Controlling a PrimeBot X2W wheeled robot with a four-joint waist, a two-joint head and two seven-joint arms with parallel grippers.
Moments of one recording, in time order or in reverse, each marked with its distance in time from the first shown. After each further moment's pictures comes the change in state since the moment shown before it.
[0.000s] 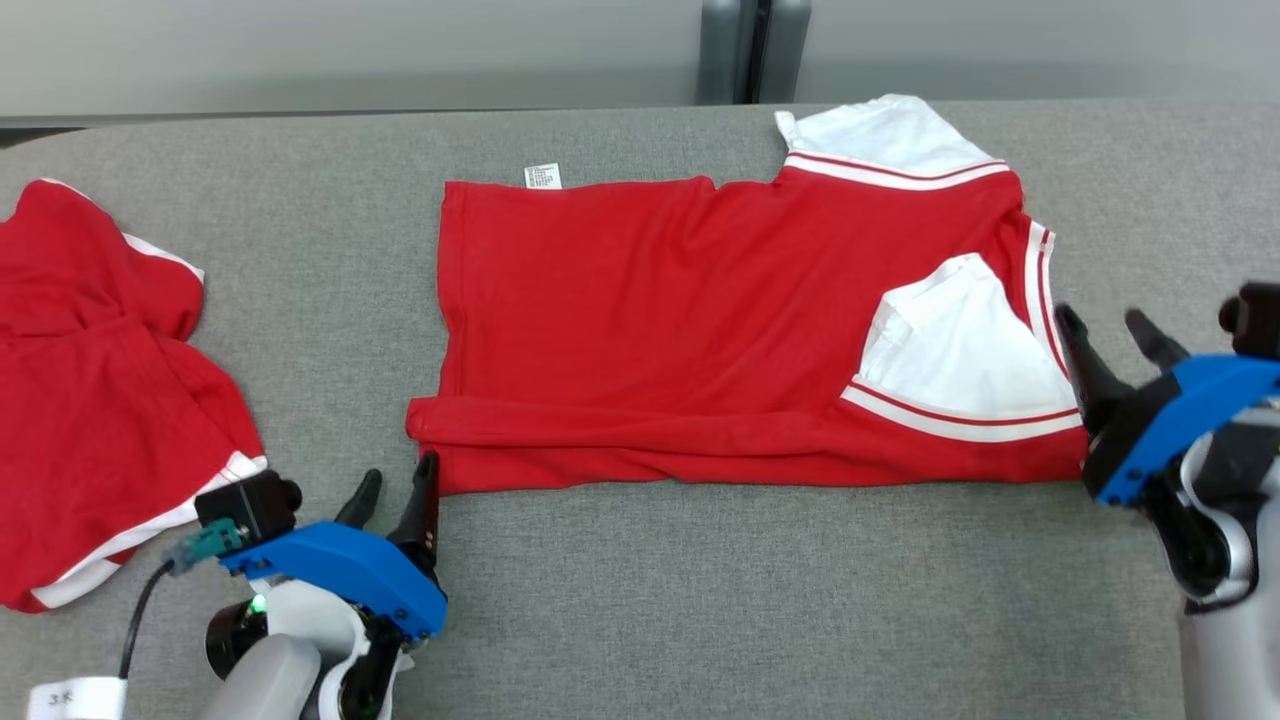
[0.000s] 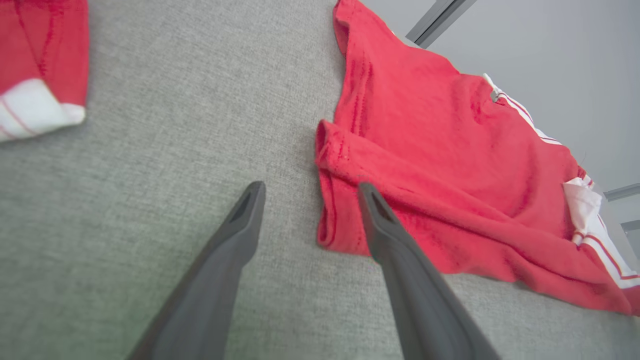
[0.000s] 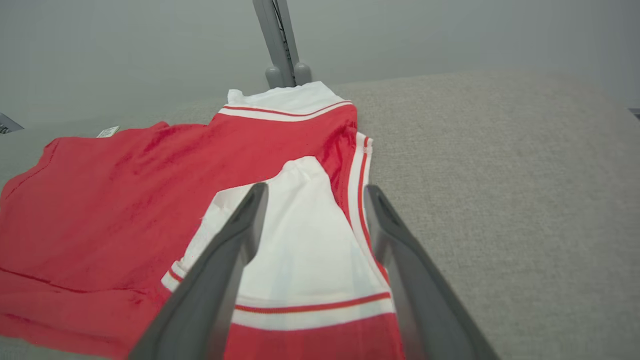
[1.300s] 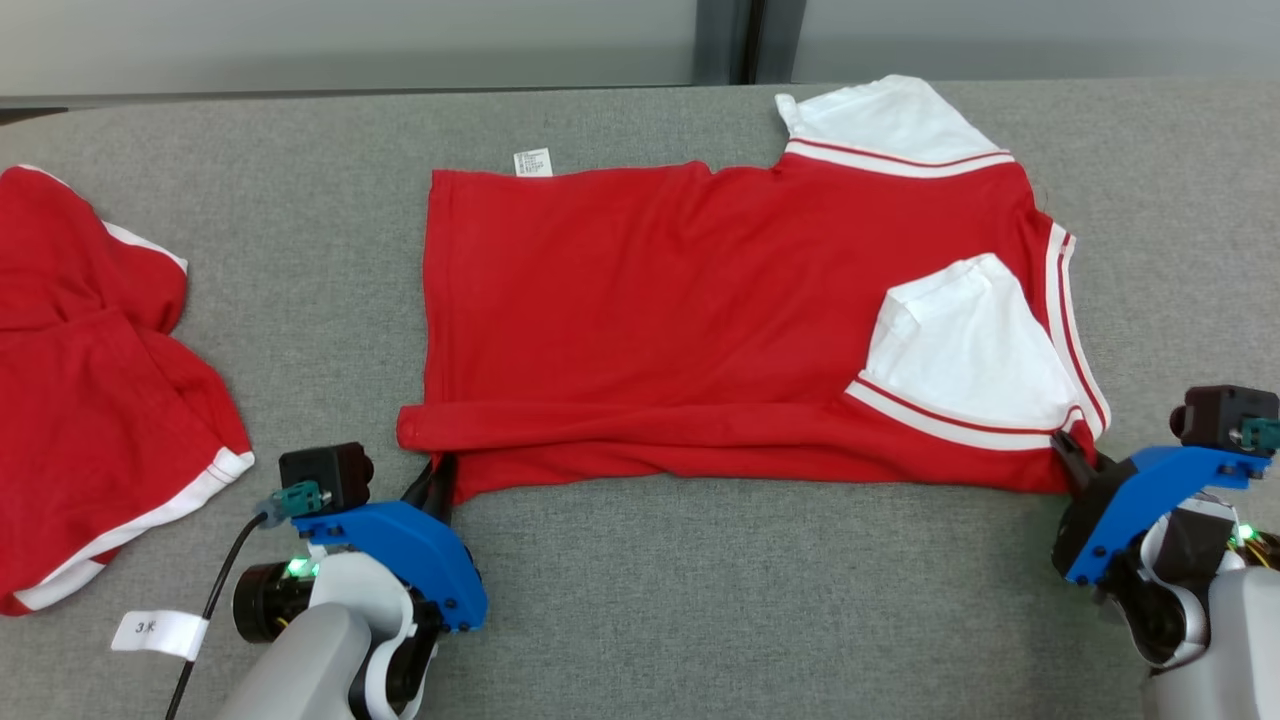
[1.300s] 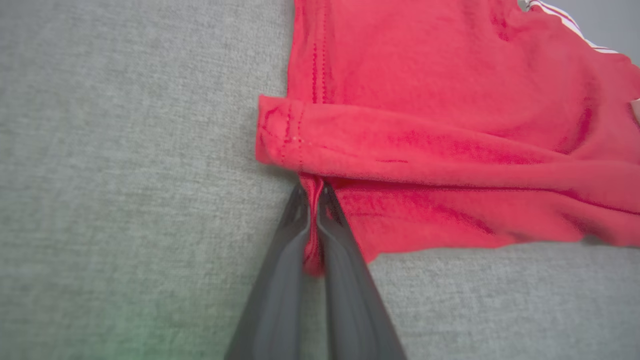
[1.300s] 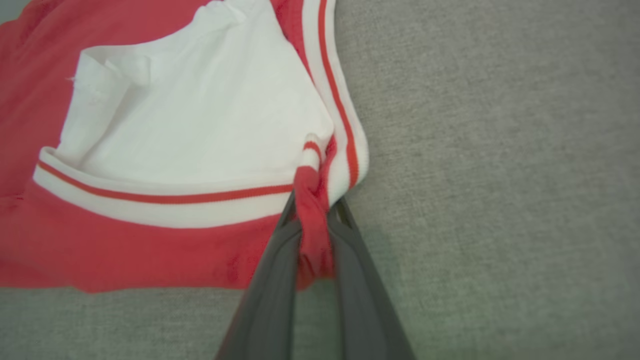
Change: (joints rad) left arm -0.109 -0.031 -0.147 0.164 0.140 0.040 0.031; right arm 0.063 0.079 -0.101 0.187 -0.064 0.000 0.017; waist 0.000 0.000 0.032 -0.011
